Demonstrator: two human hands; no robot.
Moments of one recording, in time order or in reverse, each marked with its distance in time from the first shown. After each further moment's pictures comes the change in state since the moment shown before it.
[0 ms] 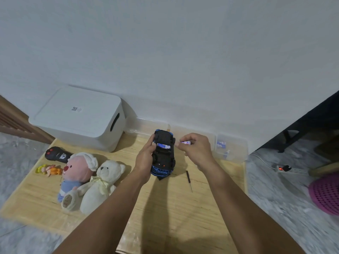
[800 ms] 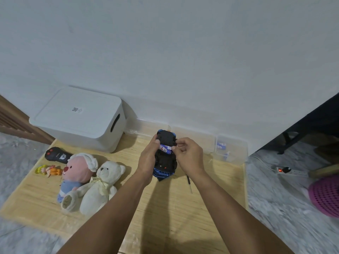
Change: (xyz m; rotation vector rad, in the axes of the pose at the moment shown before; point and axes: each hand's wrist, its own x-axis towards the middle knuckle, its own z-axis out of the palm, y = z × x) left_hand -0.009 0.003 0.009 -0.011 -0.081 0.079; right_hand -0.009 0.015 0.030 -0.130 0.114 -0.149
